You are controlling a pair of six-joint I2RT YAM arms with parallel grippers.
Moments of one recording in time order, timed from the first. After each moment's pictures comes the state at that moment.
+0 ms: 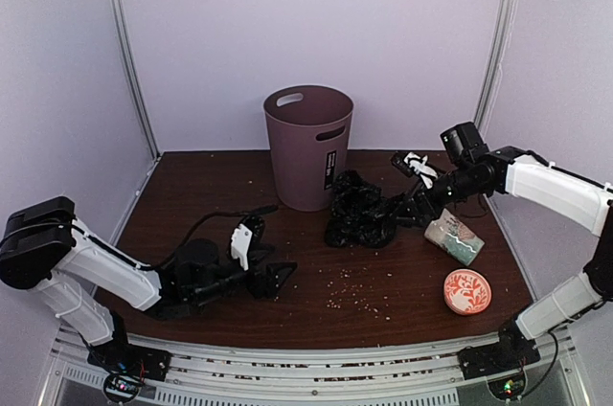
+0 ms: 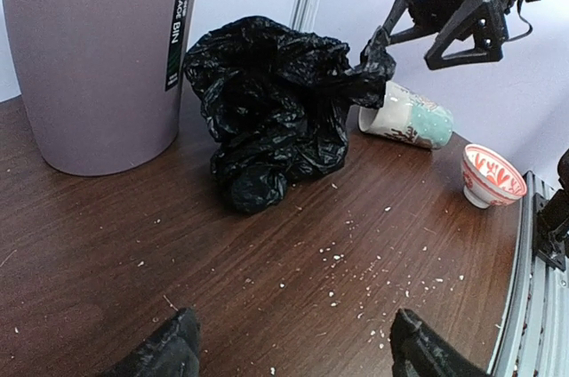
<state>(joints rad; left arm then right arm) -1.08 1.51 0.38 0.93 -0.16 -0.27 0.40 1.39 1.09 -0.60 -0.47 -0.35</state>
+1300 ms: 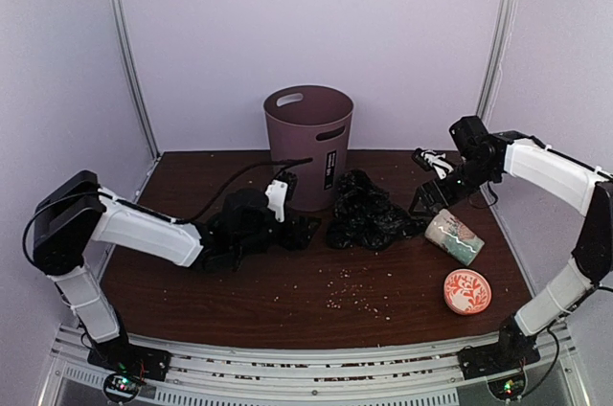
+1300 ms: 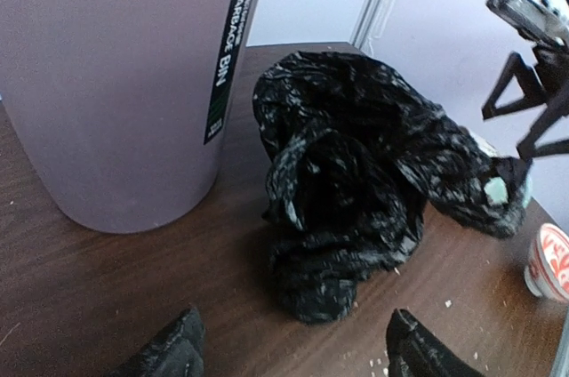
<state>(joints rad) -0.97 1.72 0.85 0.55 -0.18 -0.35 0.26 1.50 1.24 -0.84 -0.34 -0.23</state>
